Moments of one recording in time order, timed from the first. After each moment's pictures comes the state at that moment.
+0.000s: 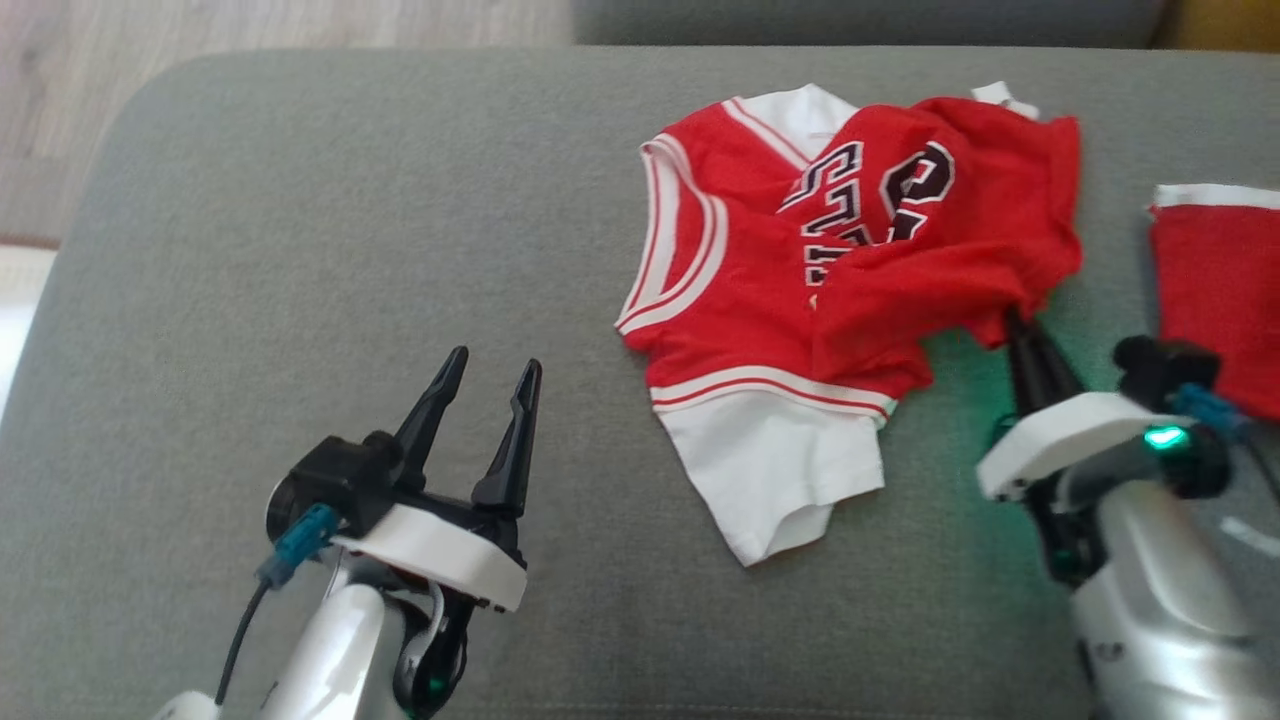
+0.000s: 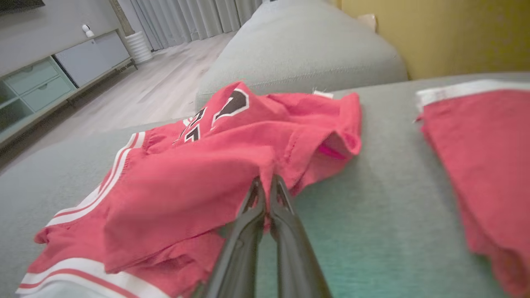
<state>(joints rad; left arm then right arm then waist) -0.16 0.04 -0.30 0.25 -0.26 -0.12 -0.25 -0.41 -0.12 0.06 0.69 0.29 0.13 -0.13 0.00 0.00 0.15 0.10</state>
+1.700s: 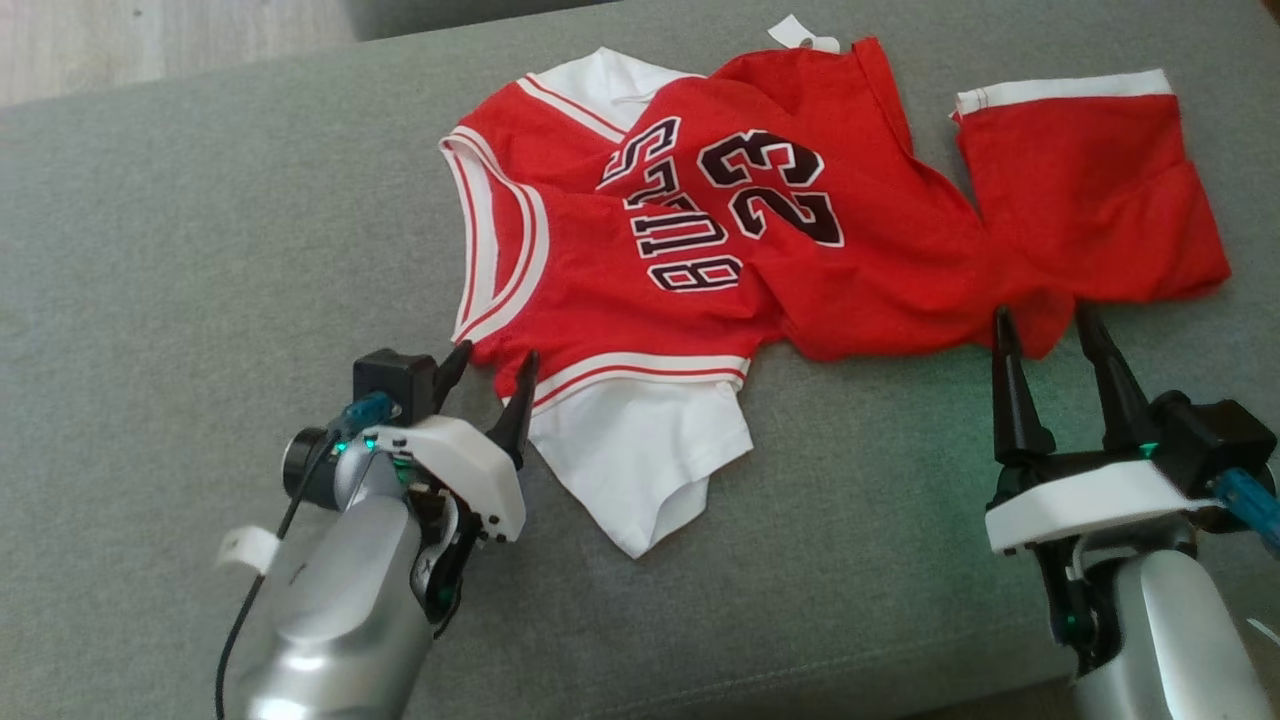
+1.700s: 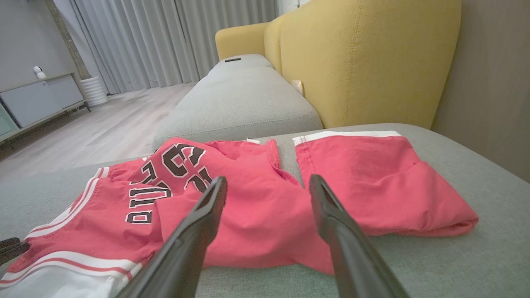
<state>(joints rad) -0.47 0.04 -0.42 0.76 -0.33 -0.07 -0.19 -0.14 -0.05 -0.01 0.16 0.16 0.13 -0.11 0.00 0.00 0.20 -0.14</state>
